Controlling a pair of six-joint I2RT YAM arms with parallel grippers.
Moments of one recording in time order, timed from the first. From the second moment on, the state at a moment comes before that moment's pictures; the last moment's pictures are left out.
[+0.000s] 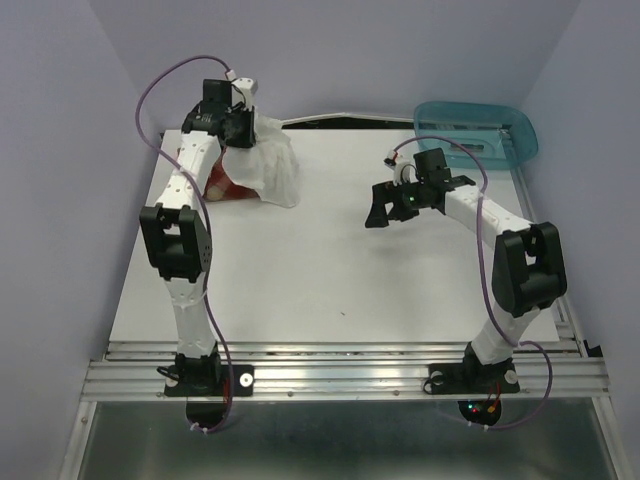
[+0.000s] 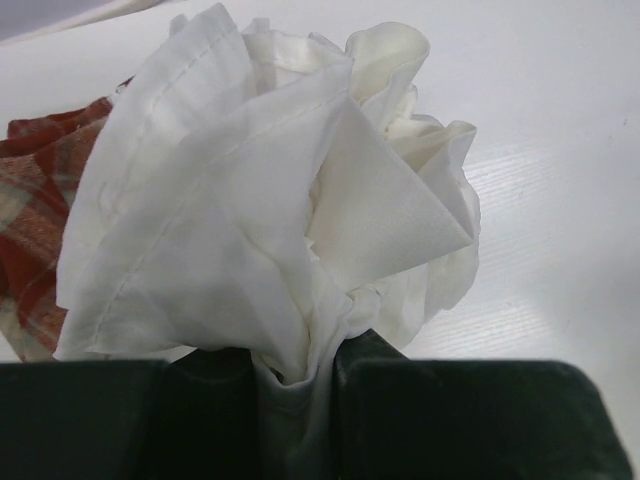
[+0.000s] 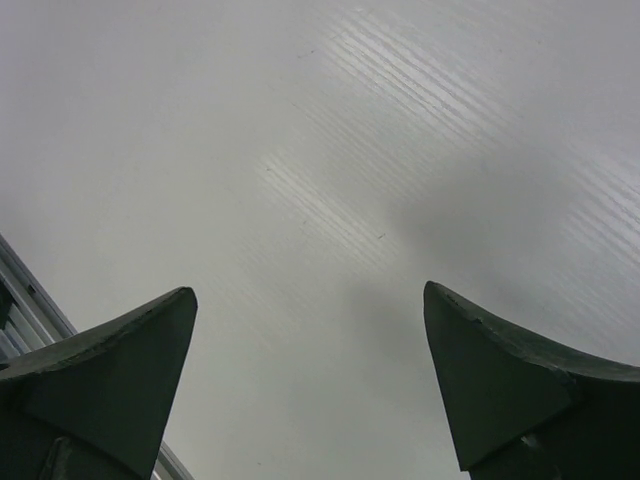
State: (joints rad) left arm -0.13 2.08 2.07 -0.68 0.17 0.06; right arm 0.26 1.75 1.29 -0.45 -0.60 0.01
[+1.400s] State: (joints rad) left arm 0.15 2.42 2.15 -0.48 0.11 0.12; right arm 0.26 1.81 1.29 -0.56 -0.60 -0.01
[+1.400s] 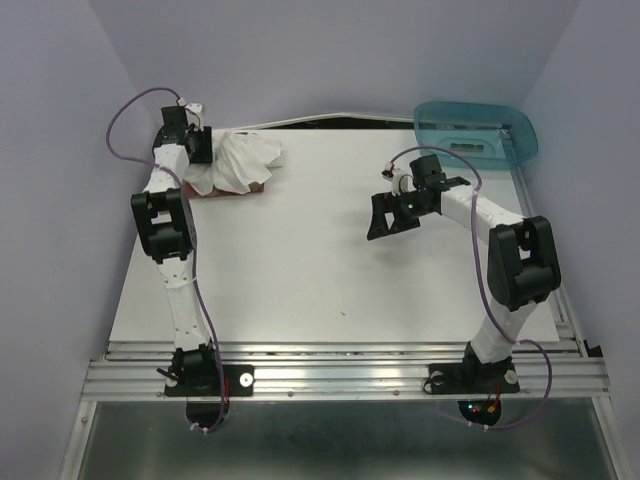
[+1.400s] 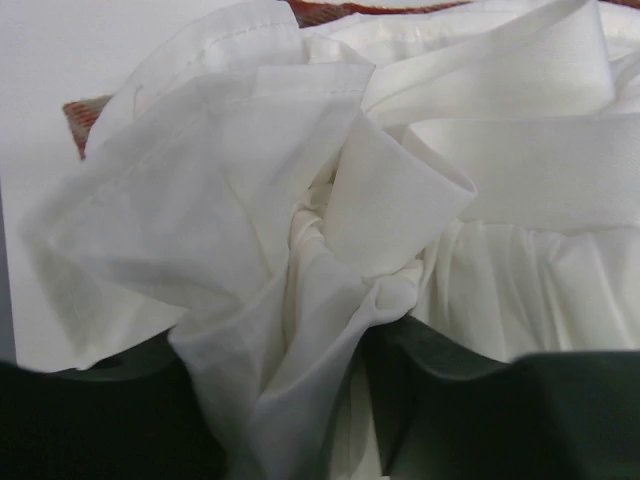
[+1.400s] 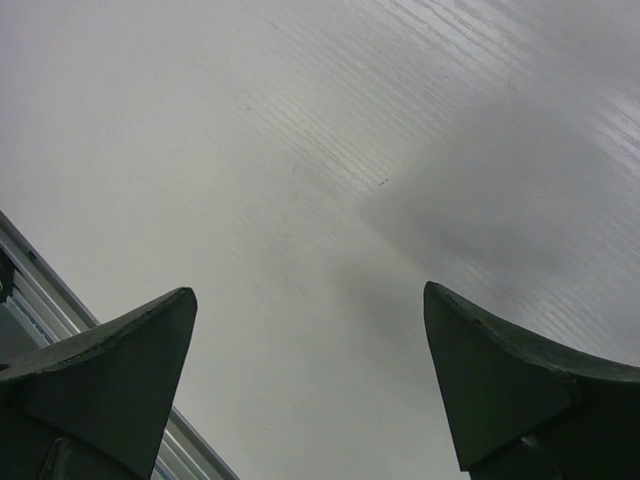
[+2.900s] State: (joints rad) left arm -0.44 1.42 0.95 -0.34 -0.06 0.13; right arm 0.01 1.33 0.85 -0.54 -0.57 -0.07
